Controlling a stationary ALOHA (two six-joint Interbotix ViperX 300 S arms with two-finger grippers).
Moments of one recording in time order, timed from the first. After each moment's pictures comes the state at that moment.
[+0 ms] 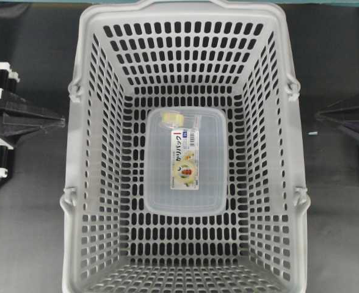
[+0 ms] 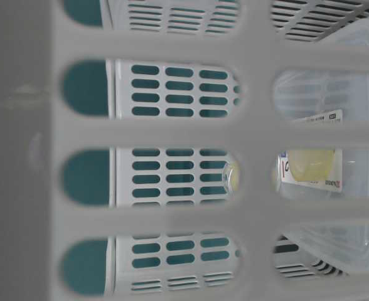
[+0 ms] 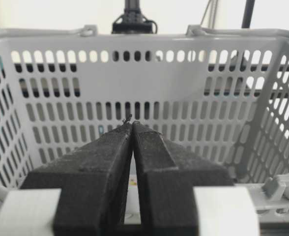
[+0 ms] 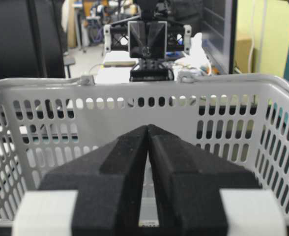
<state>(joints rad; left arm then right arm) 0.00 -0.96 1.17 0.00 -0.29 0.00 0.00 -0.97 1.18 0.00 -0.29 0.00</state>
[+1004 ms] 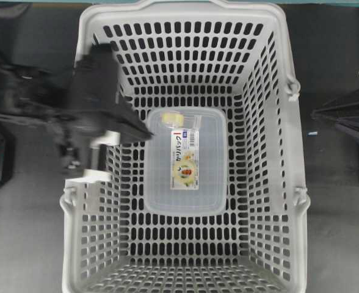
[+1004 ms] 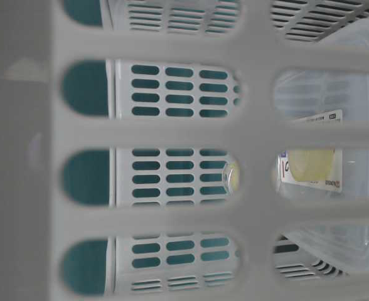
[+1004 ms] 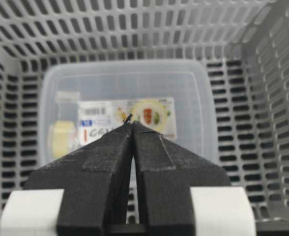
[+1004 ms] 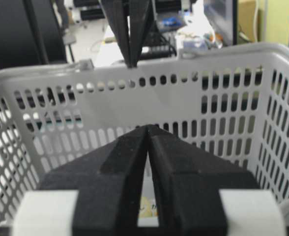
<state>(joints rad) -0.05 -0.31 0.29 0.04 0.73 -0.01 -0.01 -0.97 1.12 0.02 -0.13 0.07</state>
